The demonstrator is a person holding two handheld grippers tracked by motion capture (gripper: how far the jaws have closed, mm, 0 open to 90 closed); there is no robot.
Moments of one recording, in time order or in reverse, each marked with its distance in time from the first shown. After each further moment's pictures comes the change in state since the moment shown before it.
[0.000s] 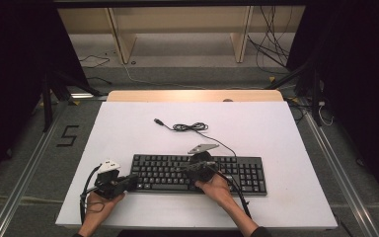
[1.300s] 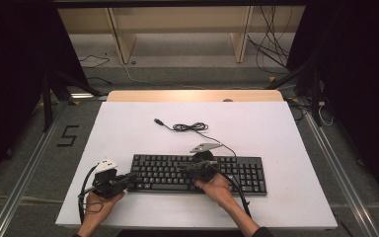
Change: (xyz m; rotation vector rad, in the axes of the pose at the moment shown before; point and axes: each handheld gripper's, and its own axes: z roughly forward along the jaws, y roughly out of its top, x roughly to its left) left arm -0.002 0.004 -0.008 -0.059 -0.025 -0.018; right arm 0.001 0.002 -0.009 -0.042 0.041 0.029
